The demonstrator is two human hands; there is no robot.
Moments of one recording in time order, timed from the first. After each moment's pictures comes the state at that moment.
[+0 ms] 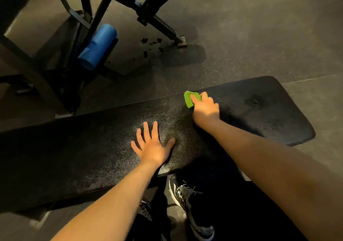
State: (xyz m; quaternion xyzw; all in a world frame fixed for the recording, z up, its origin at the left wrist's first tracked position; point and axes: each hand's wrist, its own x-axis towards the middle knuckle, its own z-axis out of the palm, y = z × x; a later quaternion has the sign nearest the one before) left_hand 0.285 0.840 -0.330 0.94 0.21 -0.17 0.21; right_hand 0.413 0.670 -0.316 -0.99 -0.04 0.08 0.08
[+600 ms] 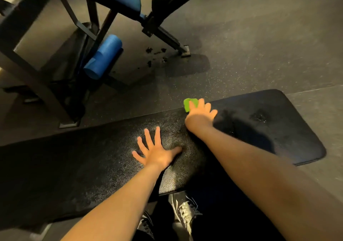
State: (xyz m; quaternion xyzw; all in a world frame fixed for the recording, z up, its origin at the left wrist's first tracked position) left_hand 0.324 0.835 -0.321 0.90 0.27 -0.22 0.25; right_hand 0.446 0.704 -0.305 -0.99 0.02 0.13 0.08
